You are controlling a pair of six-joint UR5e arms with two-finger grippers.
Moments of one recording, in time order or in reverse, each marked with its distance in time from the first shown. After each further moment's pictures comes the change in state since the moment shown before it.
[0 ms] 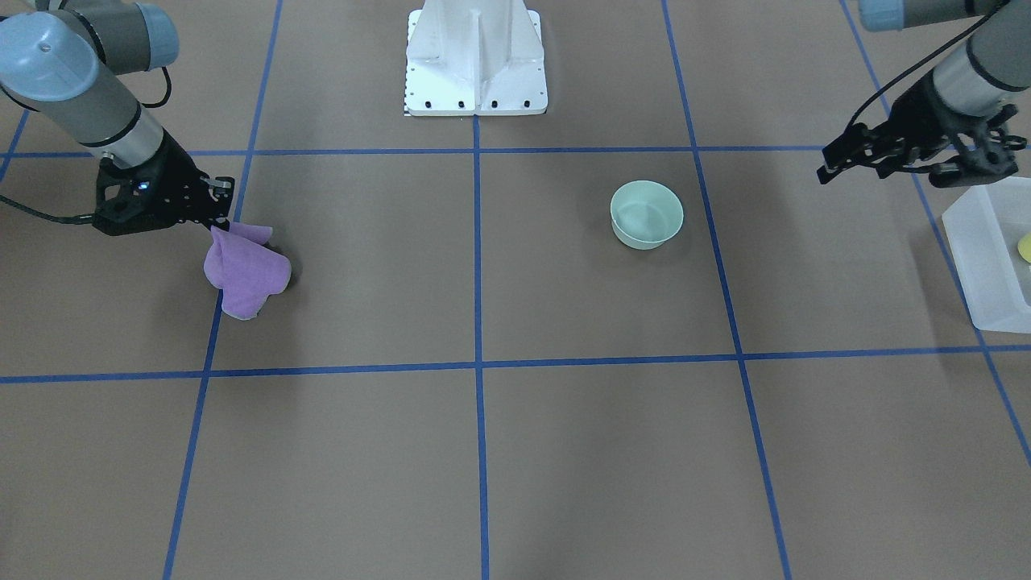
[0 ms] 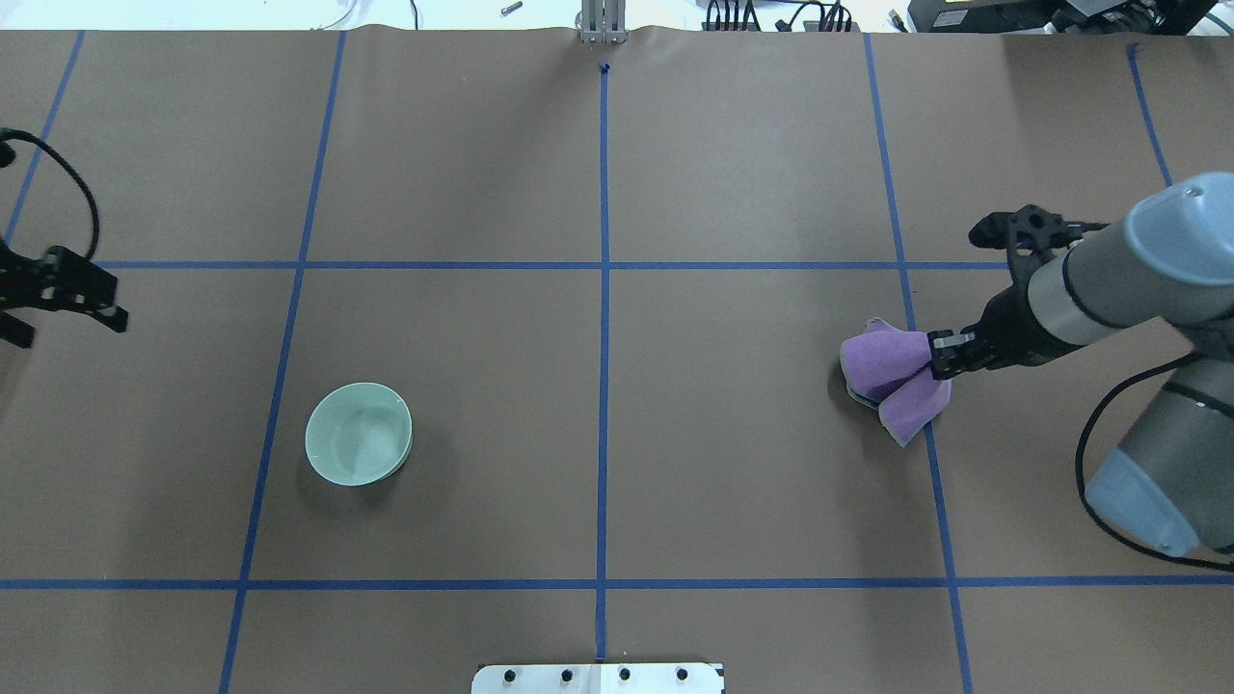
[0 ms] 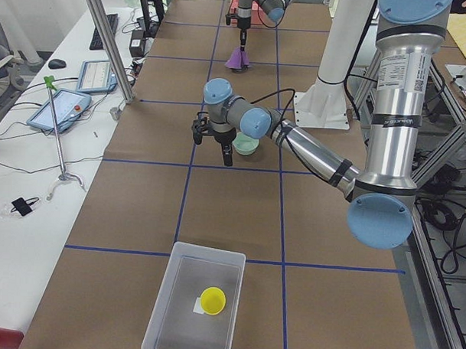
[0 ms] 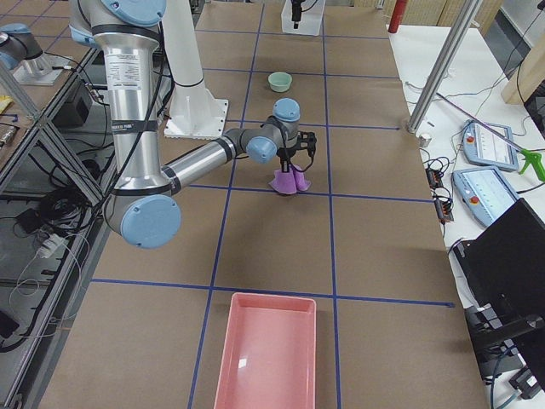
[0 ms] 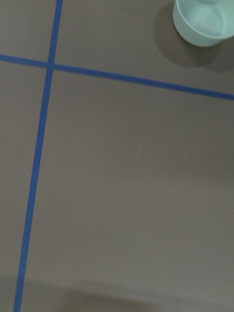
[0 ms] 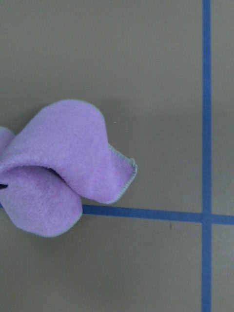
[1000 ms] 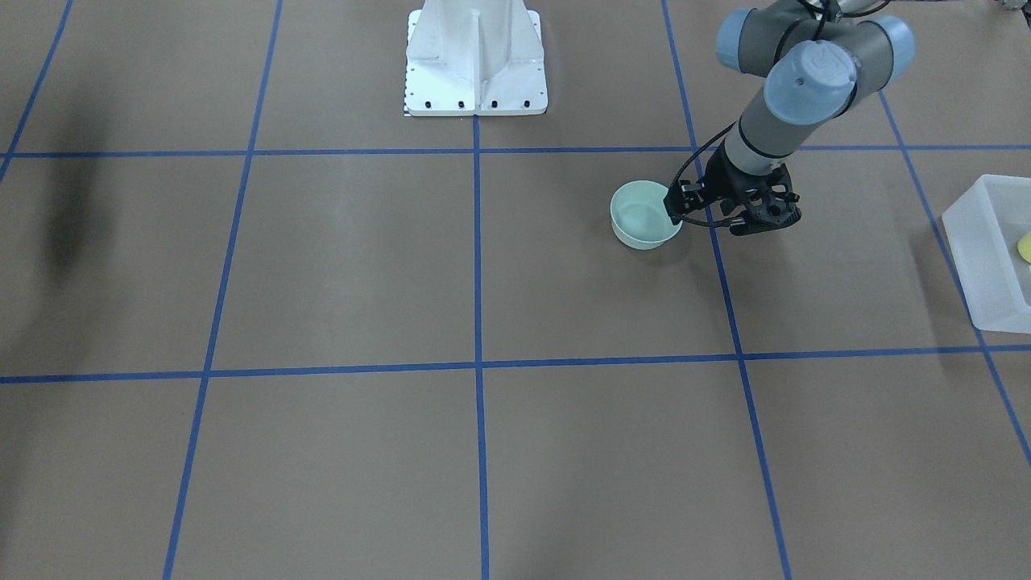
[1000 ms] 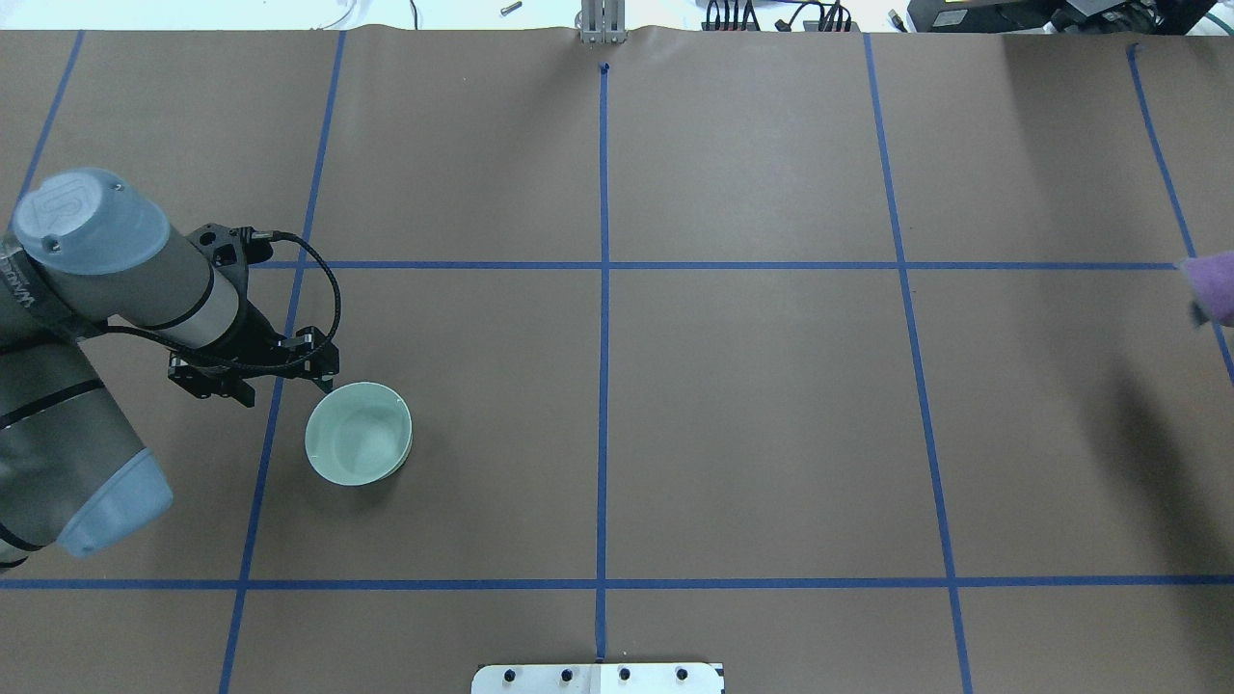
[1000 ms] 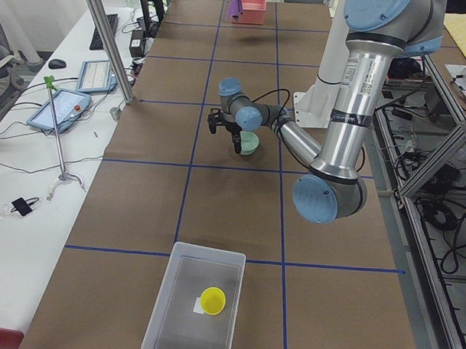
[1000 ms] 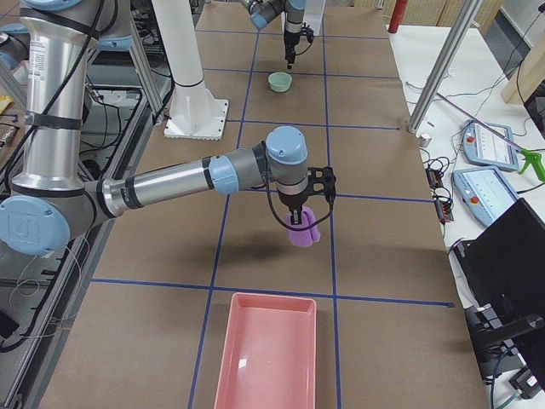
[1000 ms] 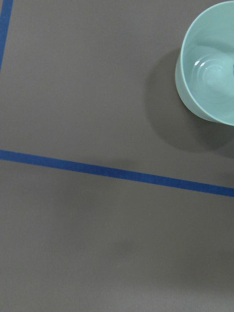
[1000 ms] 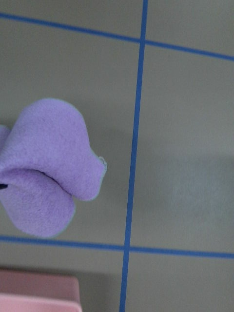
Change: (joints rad) left arm 0.303 -0.183 0.192 -0.155 0.182 -0.336; right arm 0.711 -0.205 0.035 -0.377 0.197 -0.897
